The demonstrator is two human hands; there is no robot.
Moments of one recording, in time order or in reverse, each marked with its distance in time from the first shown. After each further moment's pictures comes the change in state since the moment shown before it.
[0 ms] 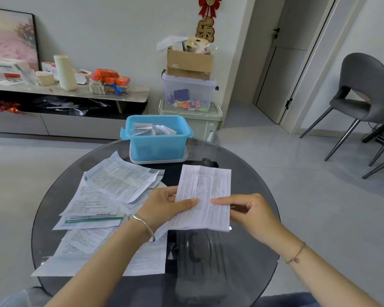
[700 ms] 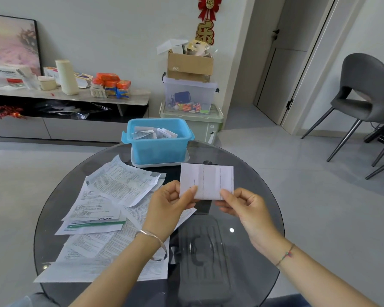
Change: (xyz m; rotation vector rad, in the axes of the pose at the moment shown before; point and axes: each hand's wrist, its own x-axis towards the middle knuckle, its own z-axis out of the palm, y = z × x) left_hand -0.002 0.000 0.019 -0.168 0.228 0.296; right_hand 0.013 -0.002 0.020 0.429 0.335 0.165
